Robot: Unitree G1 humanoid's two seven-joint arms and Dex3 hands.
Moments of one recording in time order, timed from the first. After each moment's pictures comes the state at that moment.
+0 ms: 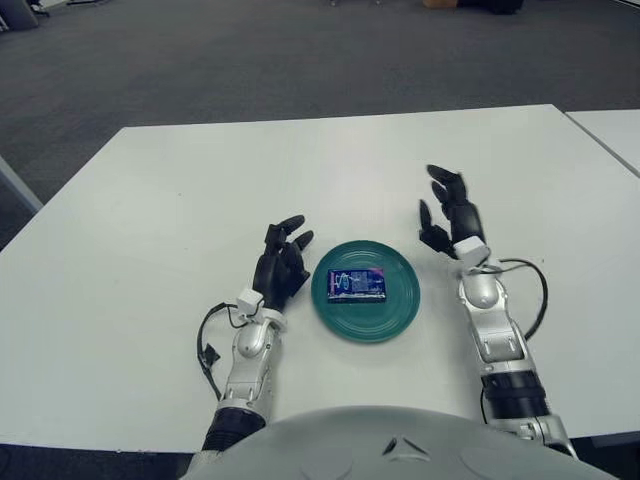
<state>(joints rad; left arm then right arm) 0.18 -0.11 -0.11 0.27 -0.14 -0.35 -0.07 0.04 -0.02 0.02 -0.10 -0.21 -0.01 -0.13</state>
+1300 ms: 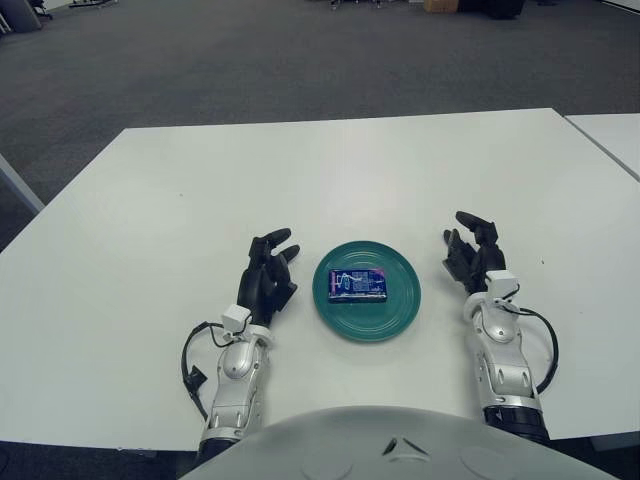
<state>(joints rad) 0.31 -0.08 -0.06 0.06 -0.07 -0.23 -0.03 0.15 0.04 -0.07 0.01 -0.07 -0.02 -0.14</state>
